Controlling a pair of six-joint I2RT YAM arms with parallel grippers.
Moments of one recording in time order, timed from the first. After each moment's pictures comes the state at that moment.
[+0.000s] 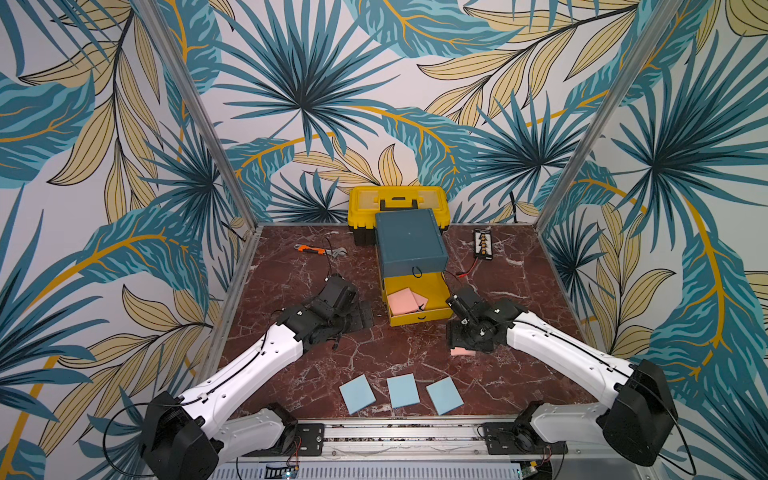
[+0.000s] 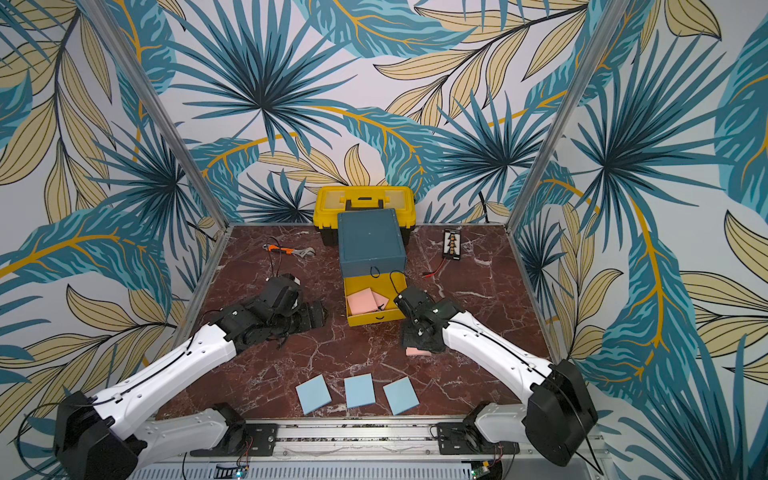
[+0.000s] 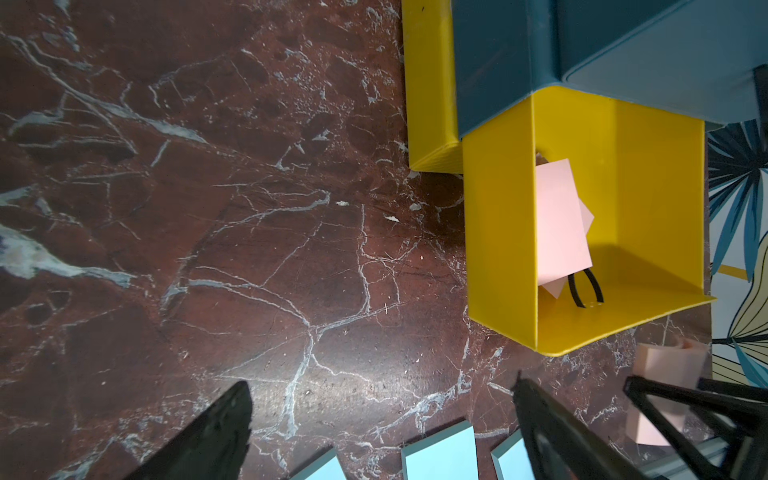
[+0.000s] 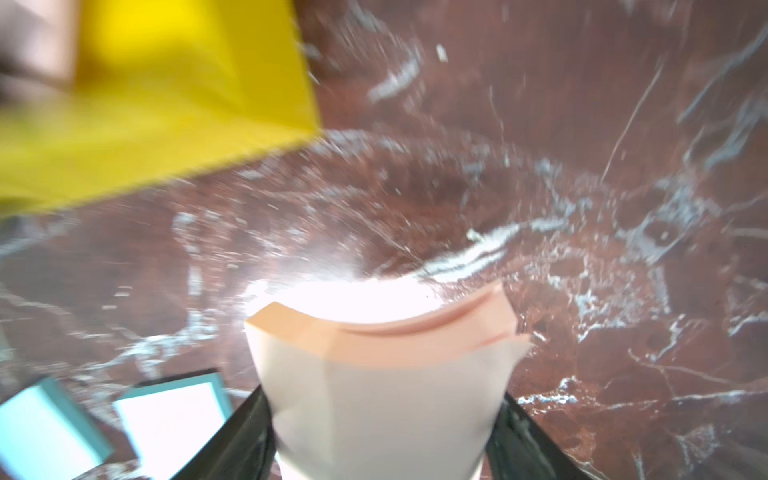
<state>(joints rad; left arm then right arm) -0.60 1.16 0.93 -0.70 -0.04 -0.80 0.64 1.31 1.04 -0.99 0.15 0.69</state>
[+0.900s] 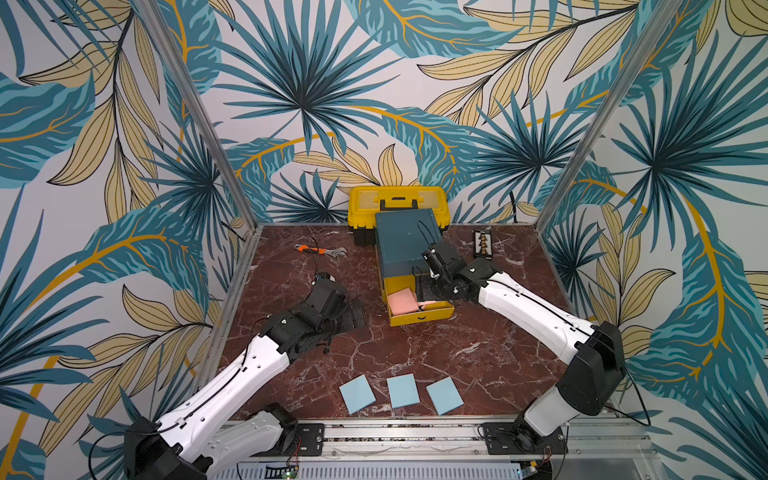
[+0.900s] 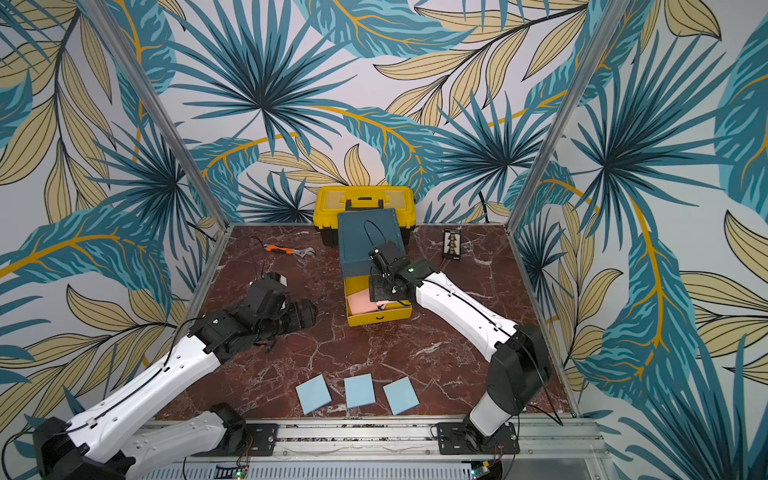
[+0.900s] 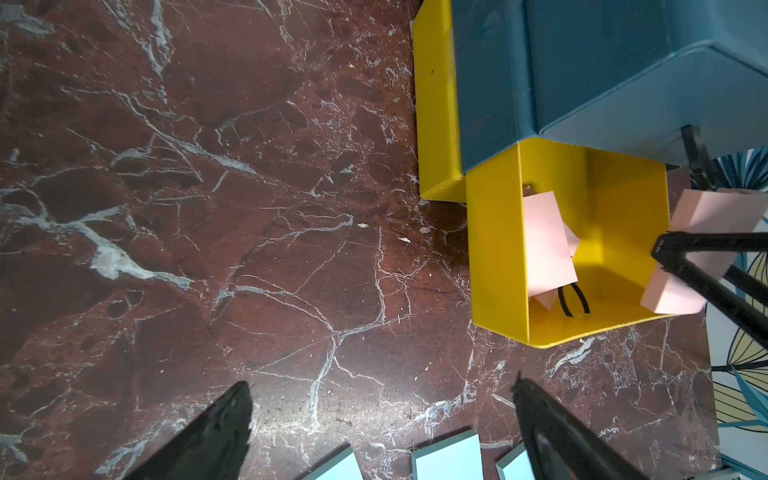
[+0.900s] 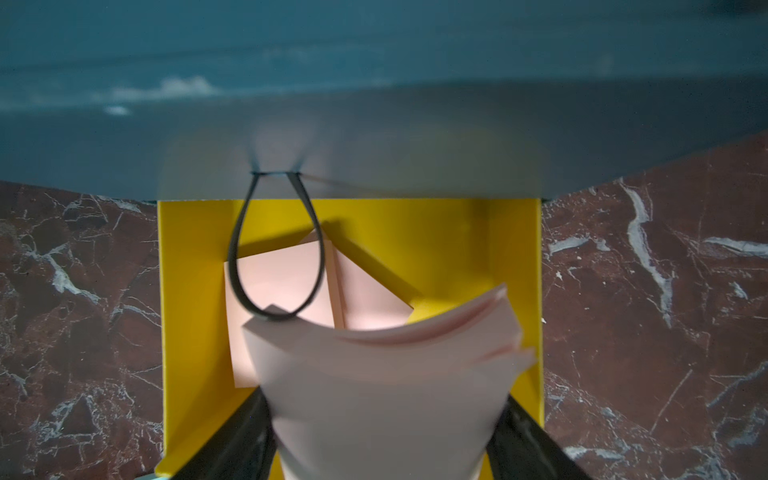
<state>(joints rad) -0.59 1.04 0.94 -0.76 -0.12 -0.80 0.64 1.63 1.44 -0.84 0.17 0.50</state>
